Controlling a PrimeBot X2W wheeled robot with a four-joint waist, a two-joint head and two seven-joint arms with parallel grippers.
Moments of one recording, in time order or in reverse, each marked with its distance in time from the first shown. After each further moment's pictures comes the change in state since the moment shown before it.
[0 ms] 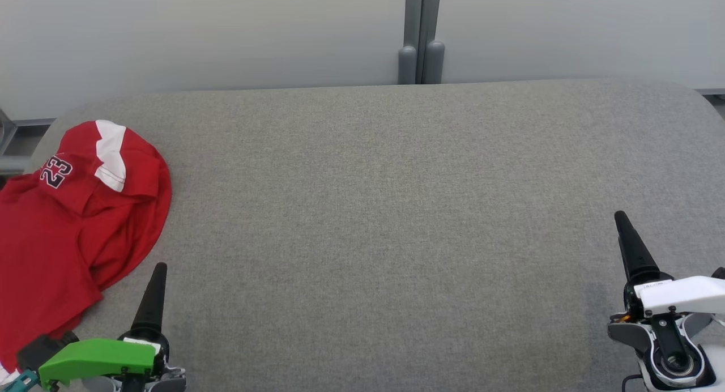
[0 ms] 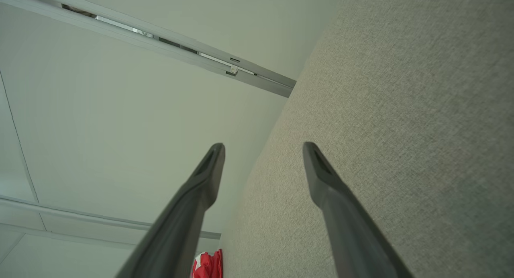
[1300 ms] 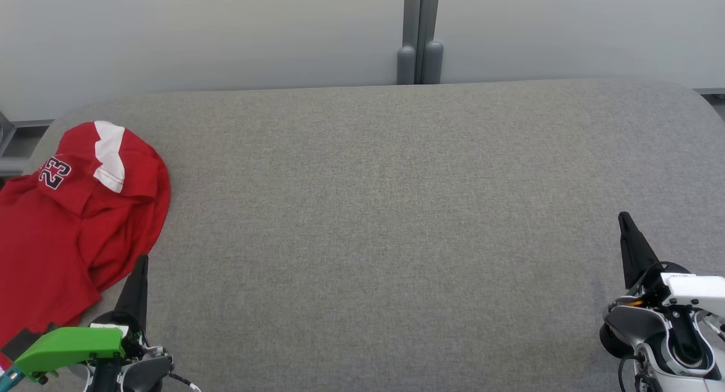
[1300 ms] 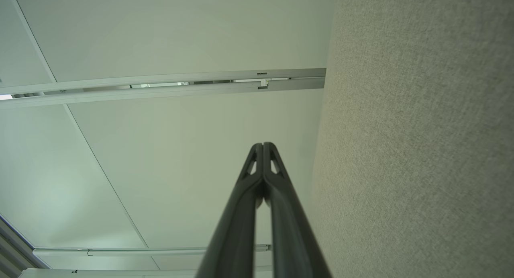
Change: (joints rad) left arm -0.041 -0.023 0.085 -0.015 -0.187 -0.001 0.090; right arm -0.047 0.064 -0.088 0.037 0.334 0.025 0.090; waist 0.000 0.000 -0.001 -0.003
